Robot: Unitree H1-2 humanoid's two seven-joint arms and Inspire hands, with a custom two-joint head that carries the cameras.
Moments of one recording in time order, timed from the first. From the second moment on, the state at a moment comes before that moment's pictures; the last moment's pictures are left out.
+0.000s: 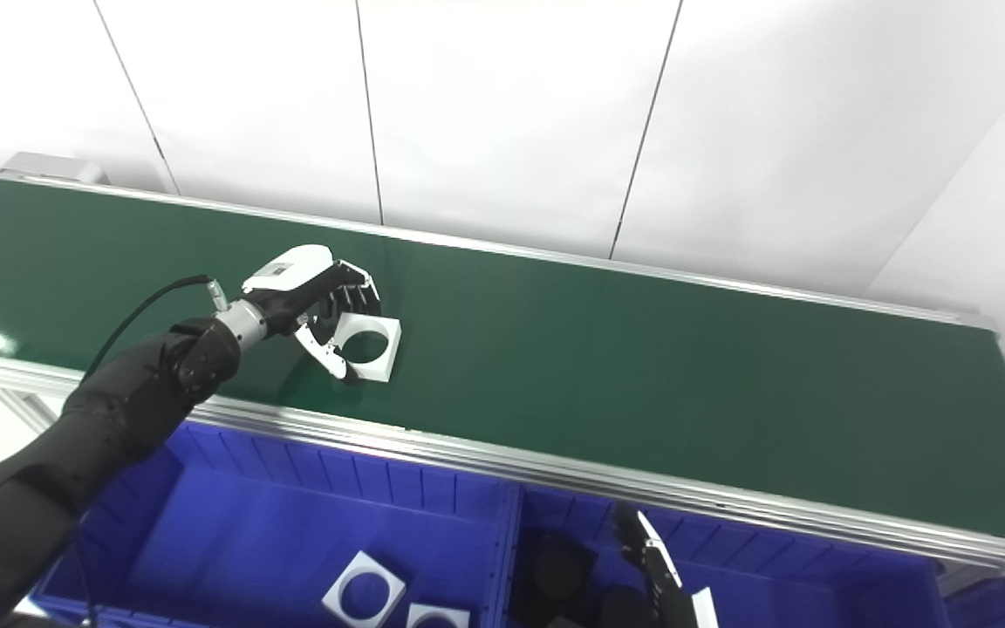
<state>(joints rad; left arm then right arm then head) -0.59 0.41 -0.37 0.81 0.57 -0.44 0.05 0.30 -0.19 0.31 0.13 -0.14 -0.42 -0.19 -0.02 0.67</state>
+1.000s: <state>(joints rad) -0.11 0.41 -0.27 0.08 0.15 -0.45 0.07 0.30 -0.13 0.29 0.09 -0.19 -0.42 -0.18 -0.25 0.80</state>
